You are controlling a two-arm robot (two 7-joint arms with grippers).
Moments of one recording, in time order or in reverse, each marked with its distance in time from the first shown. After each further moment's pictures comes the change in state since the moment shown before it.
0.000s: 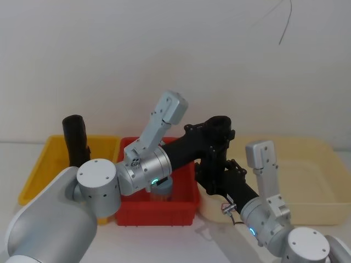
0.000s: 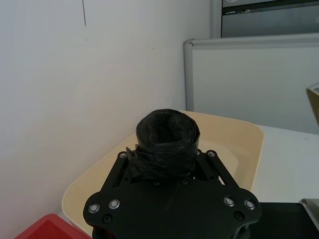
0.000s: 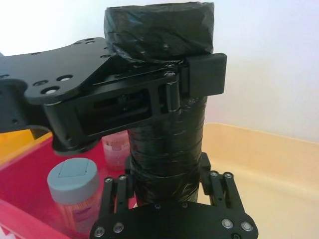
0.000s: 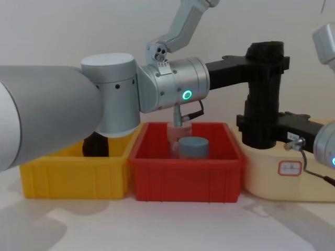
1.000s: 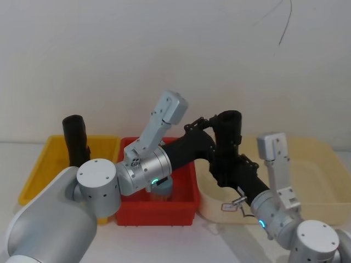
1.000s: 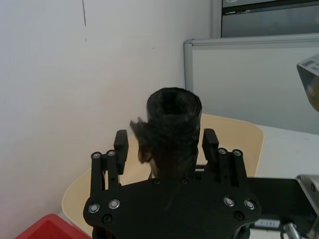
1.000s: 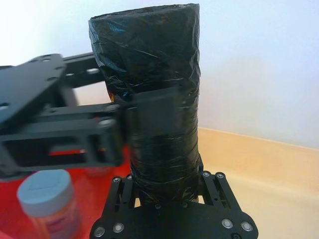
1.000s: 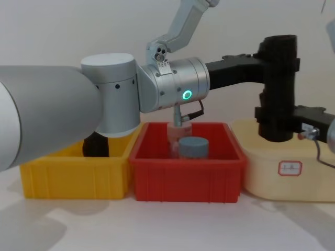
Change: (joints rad) left arm 0.000 0.000 0.000 0.000 0.000 0.000 0.000; right arm 0.006 -0.008 0.050 -0.016 -0.018 0.038 -0.016
